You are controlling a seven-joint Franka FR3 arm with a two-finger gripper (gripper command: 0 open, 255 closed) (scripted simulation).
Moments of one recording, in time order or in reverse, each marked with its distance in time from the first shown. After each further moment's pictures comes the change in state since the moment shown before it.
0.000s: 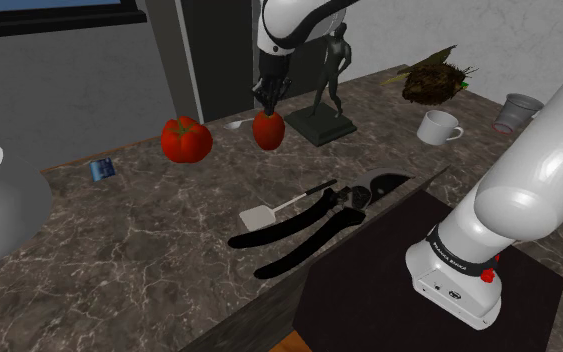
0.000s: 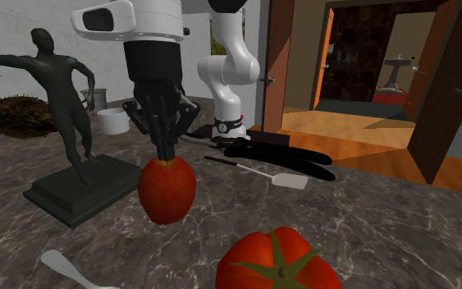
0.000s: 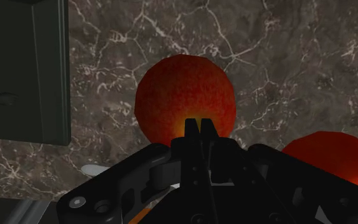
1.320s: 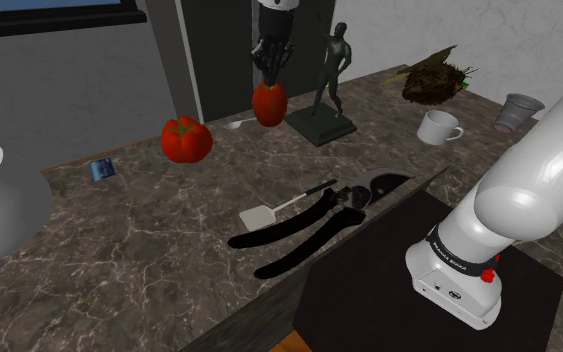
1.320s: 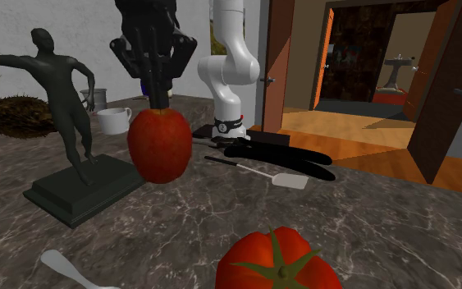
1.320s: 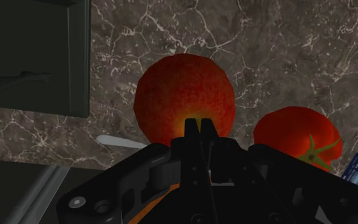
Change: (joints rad) arm -0.003 -0.070 -0.002 0.149 0.014 -0.218 -0.005
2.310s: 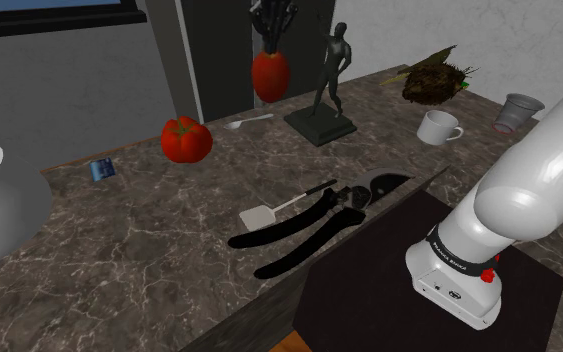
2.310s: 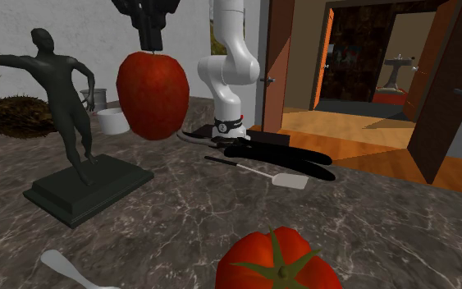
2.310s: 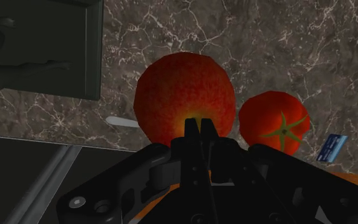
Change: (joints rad) arm -0.001 -0.011 -0.001 0.192 0.000 -0.202 0.005
